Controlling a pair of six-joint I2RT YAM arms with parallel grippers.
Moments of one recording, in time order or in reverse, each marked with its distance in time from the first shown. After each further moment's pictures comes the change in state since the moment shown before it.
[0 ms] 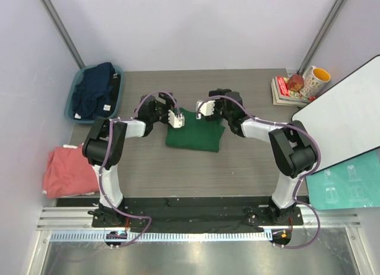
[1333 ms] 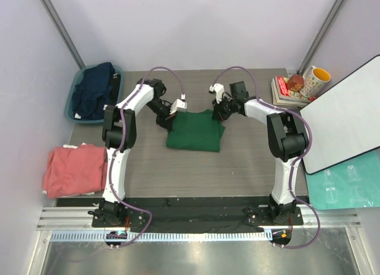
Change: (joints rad) left arm 0.017 0.399 0.980 -1.752 0.246 -0.274; right arm -0.155 0.223 0.358 -0.621 -0.468 0.900
